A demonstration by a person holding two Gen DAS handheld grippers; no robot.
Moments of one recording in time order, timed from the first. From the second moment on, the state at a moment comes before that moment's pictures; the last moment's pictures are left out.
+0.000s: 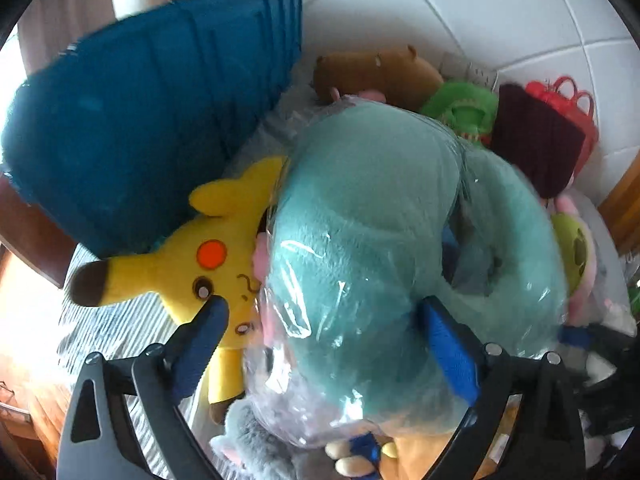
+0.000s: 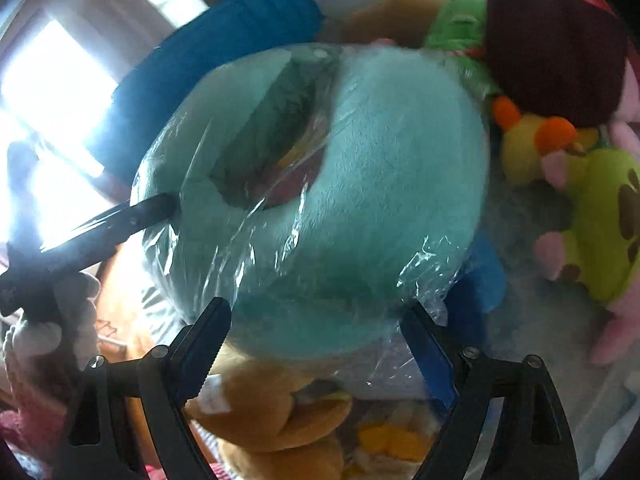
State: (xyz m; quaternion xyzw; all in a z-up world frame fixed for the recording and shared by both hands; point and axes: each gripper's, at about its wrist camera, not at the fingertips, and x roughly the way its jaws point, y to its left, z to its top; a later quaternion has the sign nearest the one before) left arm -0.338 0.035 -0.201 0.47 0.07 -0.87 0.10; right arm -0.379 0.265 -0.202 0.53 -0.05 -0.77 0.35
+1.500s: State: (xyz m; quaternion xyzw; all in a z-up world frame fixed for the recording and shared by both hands) left arm -0.261 0.060 -0.128 0.39 0.10 -0.91 0.04; right arm -0.364 0.239 -0.142 0.42 -0.01 -0.85 0.32
